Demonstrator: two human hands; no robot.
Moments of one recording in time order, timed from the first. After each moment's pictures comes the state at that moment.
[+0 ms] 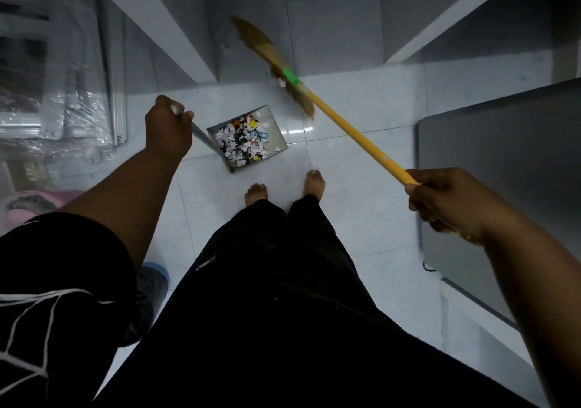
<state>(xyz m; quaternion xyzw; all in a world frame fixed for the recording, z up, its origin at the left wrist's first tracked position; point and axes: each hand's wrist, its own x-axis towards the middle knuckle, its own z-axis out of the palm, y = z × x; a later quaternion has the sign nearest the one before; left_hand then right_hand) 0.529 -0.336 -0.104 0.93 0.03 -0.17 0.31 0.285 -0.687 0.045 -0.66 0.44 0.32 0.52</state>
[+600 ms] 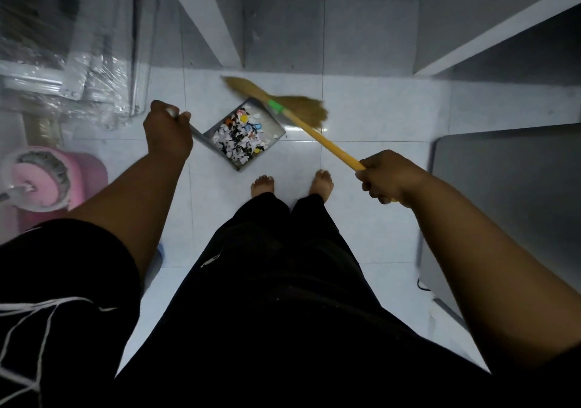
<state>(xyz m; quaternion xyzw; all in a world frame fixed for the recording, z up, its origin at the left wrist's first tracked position) 0.502 -0.280 -0.128 0.91 0.18 -0.12 0.35 0.368 -0.634 -0.037 -0.72 0.36 0.45 0.38</state>
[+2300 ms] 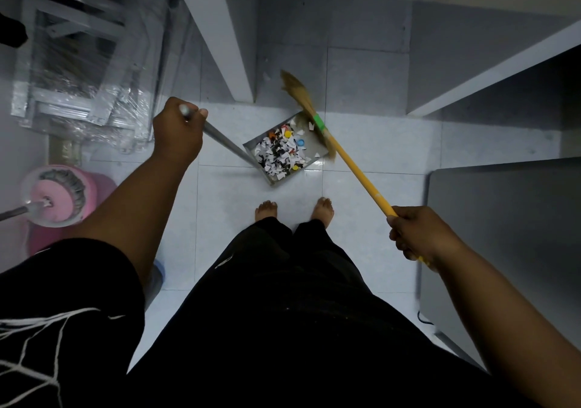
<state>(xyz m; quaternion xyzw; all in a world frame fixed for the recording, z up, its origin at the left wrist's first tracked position) 0.516 -0.277 -0.047 0.89 0.14 -0.10 0.43 0.303 -0.633 0.029 -0.68 0.47 0.34 0.45</state>
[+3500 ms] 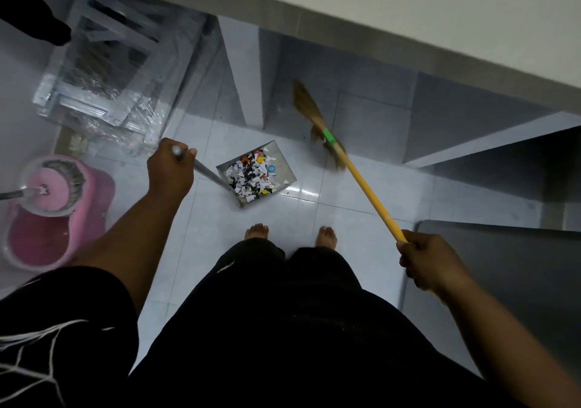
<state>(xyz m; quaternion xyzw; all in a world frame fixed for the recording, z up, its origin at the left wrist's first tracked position) 0.480 -0.244 -0.043 0.89 0.24 -0.06 0.39 0.331 -0.655 0.061 -0.73 0.43 0.32 0.42</state>
